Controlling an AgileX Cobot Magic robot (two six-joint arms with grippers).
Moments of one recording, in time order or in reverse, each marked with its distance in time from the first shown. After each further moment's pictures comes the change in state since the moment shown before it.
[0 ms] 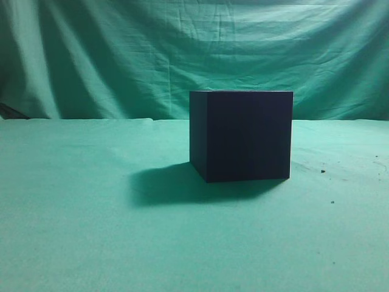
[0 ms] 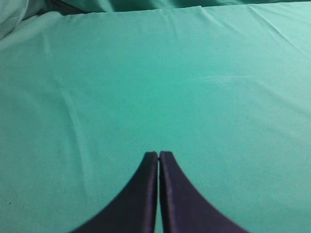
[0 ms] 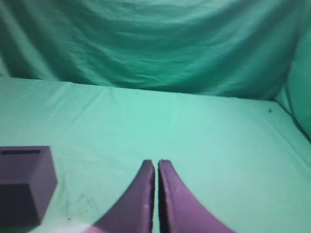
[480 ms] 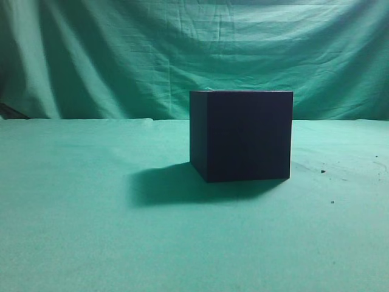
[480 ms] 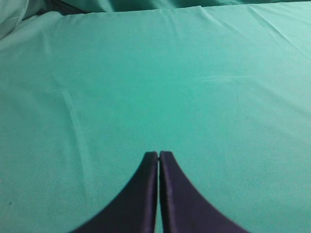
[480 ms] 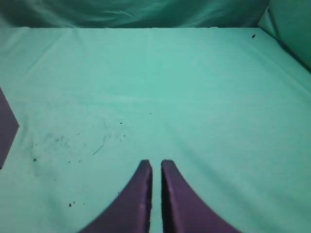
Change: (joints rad) left arm 0.000 0.000 0.000 0.000 0.000 0.000; right arm -0.134 -0.046 0.267 0.058 -0.059 -0.002
